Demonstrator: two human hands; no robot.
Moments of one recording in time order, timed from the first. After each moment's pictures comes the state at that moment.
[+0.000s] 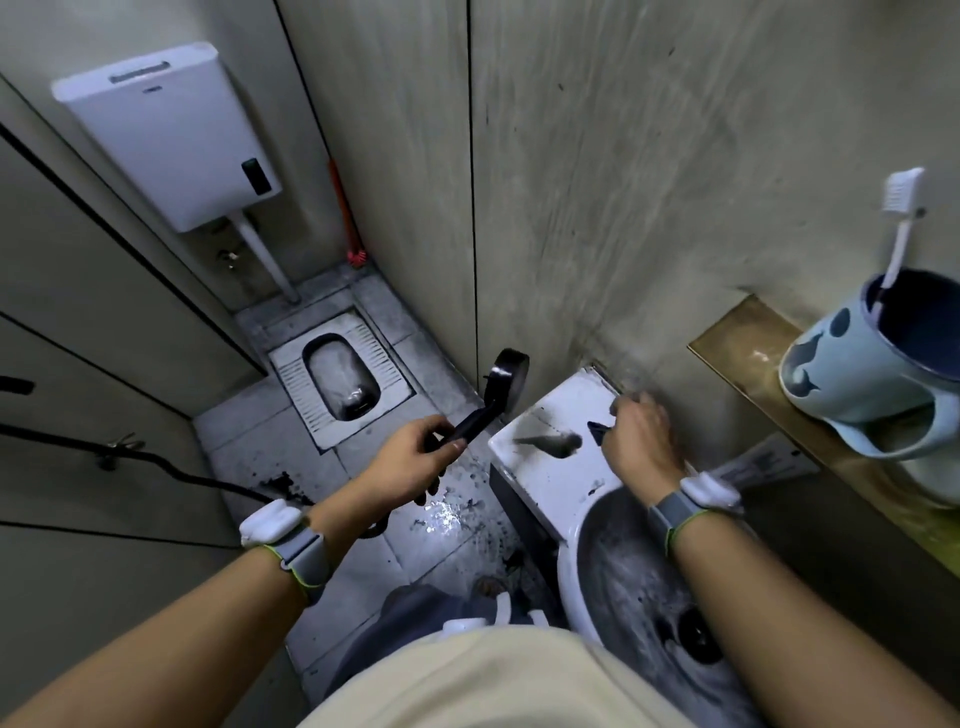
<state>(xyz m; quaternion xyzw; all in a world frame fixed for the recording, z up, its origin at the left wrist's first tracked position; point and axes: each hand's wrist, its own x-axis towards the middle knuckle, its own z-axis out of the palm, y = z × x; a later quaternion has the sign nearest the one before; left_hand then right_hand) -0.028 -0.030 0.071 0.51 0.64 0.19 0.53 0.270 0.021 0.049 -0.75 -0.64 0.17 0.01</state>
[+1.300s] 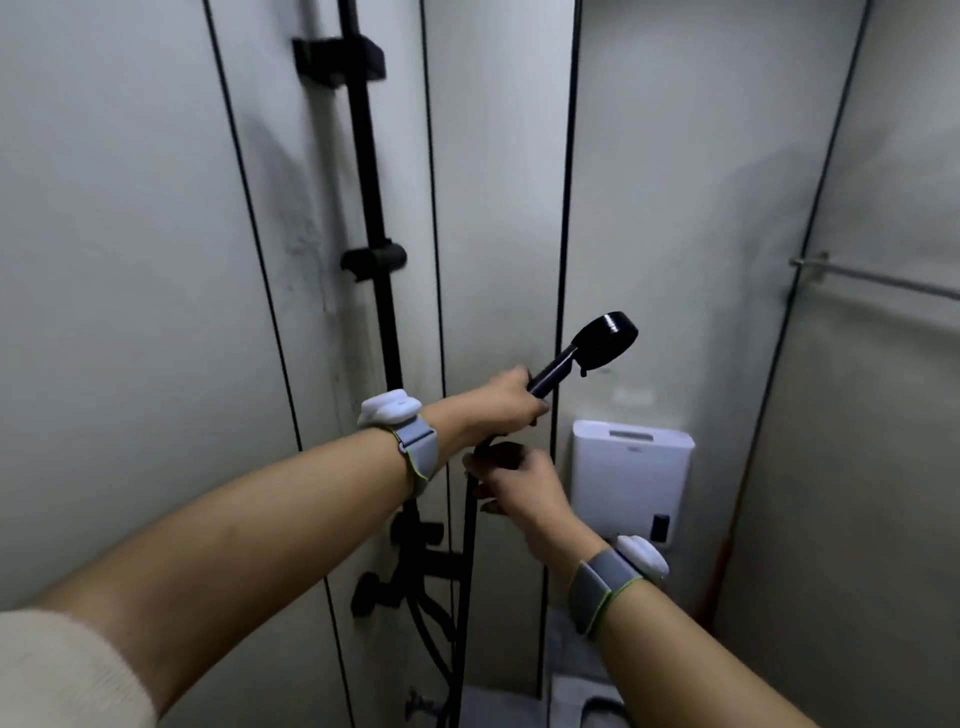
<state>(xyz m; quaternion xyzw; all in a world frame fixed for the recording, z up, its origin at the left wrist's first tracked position) -0.515 0.067 0.443 0.43 0.82 0.35 0.11 -0.422 0.085 0.357 -0.20 -0.69 0.65 0.24</state>
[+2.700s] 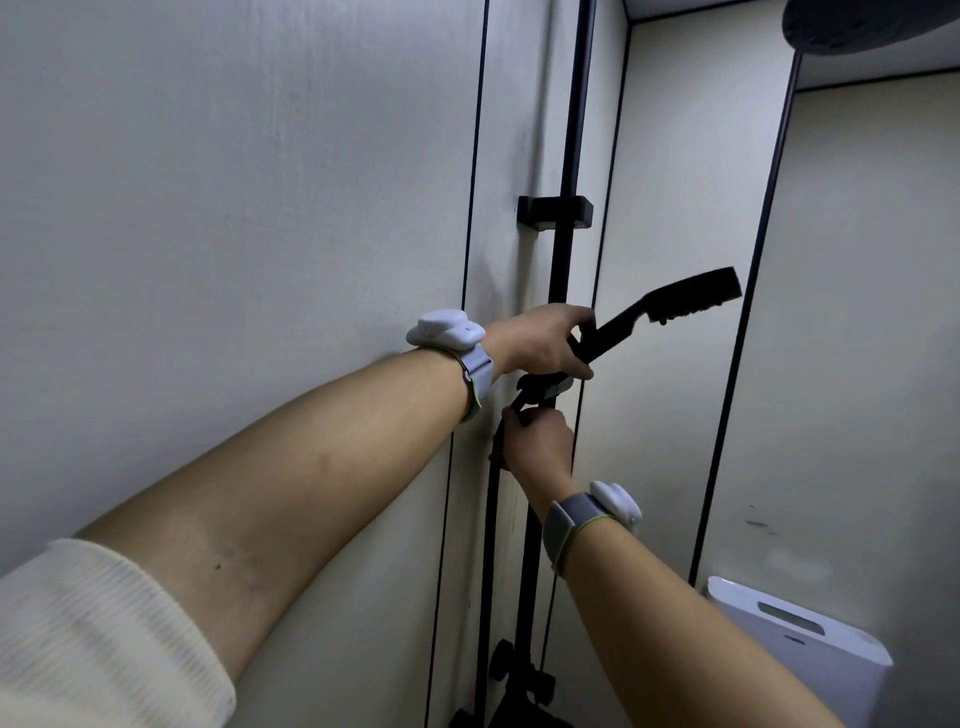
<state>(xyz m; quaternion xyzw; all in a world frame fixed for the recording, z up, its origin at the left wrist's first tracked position) -0.628 -0.042 0.636 0.47 0.84 0.28 -0.08 -0.618 0.019 0.497 -0.14 -0.78 0.50 0.35</state>
